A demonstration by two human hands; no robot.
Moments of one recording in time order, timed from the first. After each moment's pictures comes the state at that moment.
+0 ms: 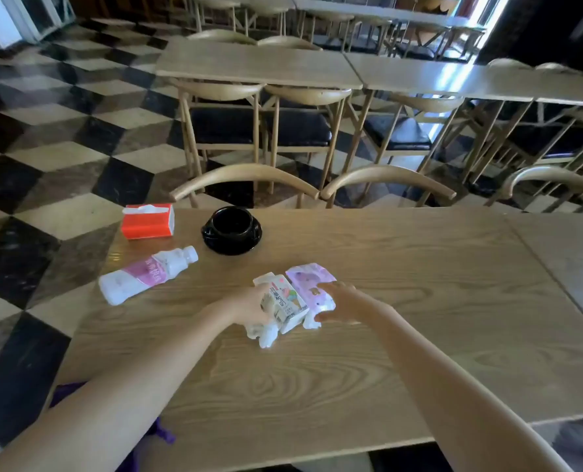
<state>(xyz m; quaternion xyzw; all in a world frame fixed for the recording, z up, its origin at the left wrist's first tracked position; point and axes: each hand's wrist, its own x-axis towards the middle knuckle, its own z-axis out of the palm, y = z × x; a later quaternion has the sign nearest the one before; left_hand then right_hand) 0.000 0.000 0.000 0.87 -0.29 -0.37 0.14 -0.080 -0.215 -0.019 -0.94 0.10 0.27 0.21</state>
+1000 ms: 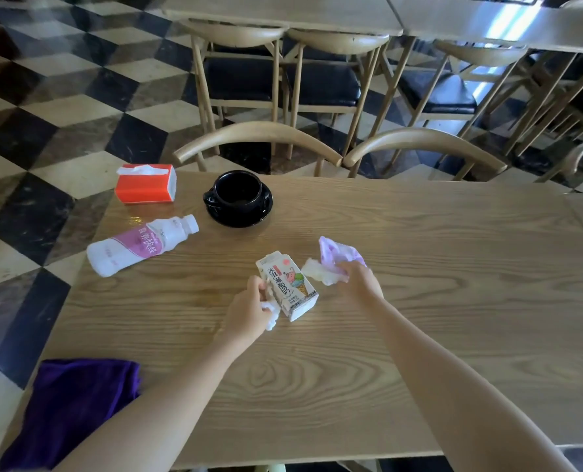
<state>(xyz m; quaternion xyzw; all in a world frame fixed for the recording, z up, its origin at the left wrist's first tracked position) -0.027 -0.008 -0.088 0.92 -0.10 -0.20 0.33 -0.053 -0.224 -0.078 -0.92 0.23 0.11 0.29</state>
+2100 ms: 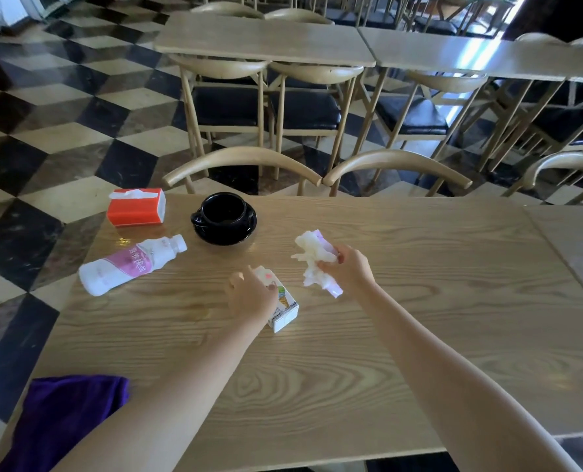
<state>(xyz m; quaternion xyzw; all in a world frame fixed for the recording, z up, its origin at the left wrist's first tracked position) -0.022 -0.060 -0.032 0.92 0.05 -0.17 0.34 -0.053 -0.229 0.001 -0.86 0.28 0.02 0.43</state>
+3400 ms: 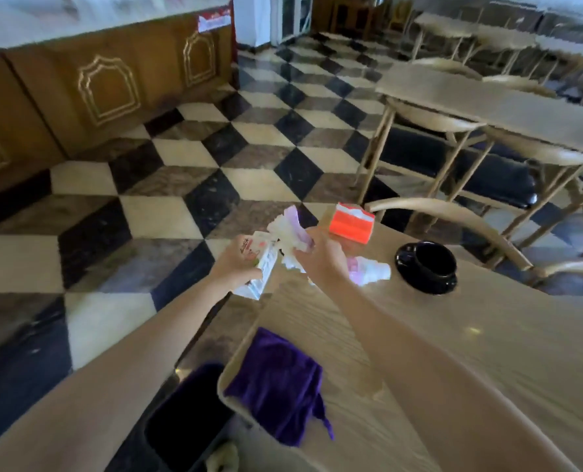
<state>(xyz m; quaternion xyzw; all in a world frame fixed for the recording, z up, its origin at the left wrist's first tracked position) 0.041 0.353 0.019 0.84 0.17 -0.10 0.50 0.062 0.177 0.052 -0.92 -0.05 0.06 0.38</state>
